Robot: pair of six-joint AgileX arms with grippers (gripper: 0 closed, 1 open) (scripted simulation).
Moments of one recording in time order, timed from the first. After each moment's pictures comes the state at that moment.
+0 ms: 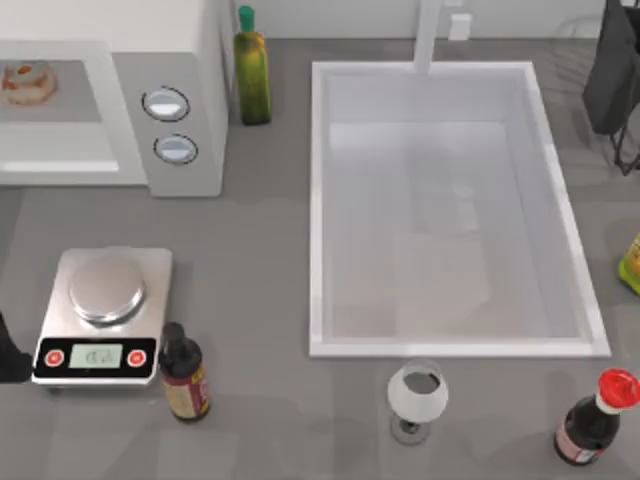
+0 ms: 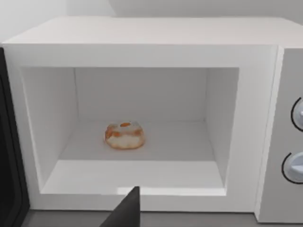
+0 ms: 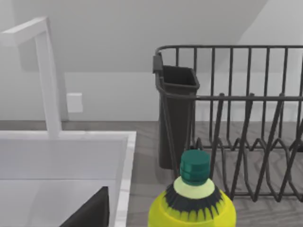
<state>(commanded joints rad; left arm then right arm) 0.00 0.00 0.00 0.00 0.00 0.00 0.00 0.00 0.00 0.00 0.00 0.00</state>
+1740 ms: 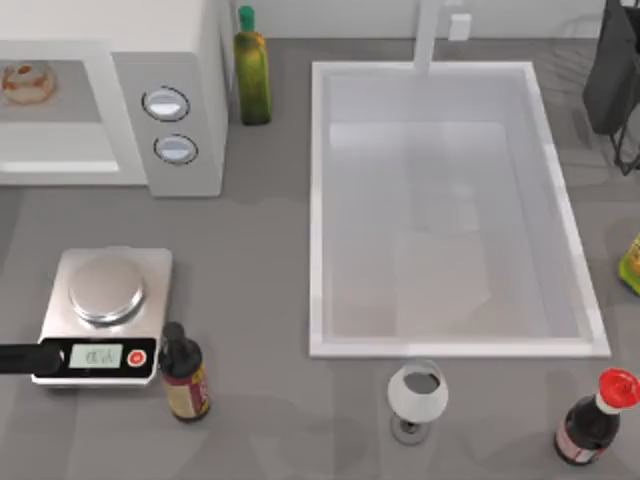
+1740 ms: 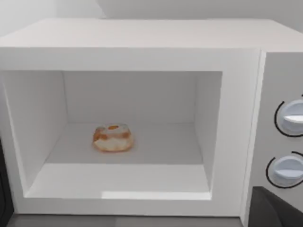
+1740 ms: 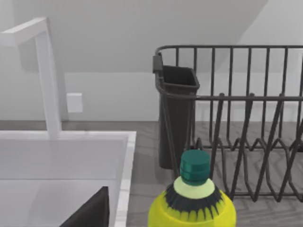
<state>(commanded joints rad) -0.22 0.12 0.01 0.11 -0.22 0.00 0.00 0.00 0.00 0.00 0.00 0.00</state>
